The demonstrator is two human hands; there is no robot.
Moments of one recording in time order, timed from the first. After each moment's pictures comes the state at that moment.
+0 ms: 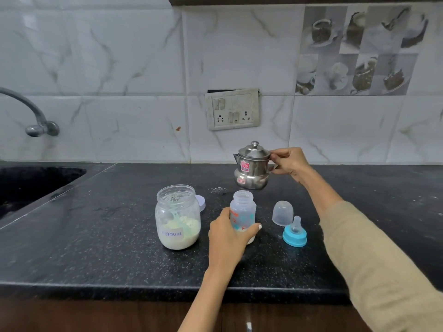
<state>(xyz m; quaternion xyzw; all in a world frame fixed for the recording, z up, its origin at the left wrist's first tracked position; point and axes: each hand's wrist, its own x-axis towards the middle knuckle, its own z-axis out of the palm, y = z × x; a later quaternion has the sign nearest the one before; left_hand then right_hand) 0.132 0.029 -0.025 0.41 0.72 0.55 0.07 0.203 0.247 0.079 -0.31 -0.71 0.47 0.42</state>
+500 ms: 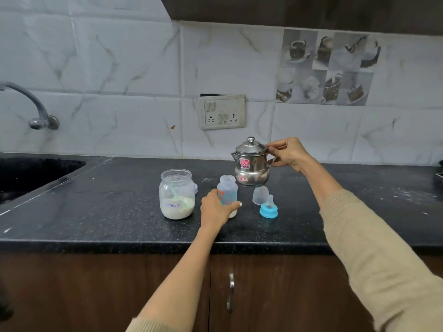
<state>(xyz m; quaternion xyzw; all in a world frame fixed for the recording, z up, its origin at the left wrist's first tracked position) 0.136 0.017 -0.013 0.40 0.75 0.52 0.09 0.278 0.158 0.119 -0.33 -0.75 0.42 0.39</state>
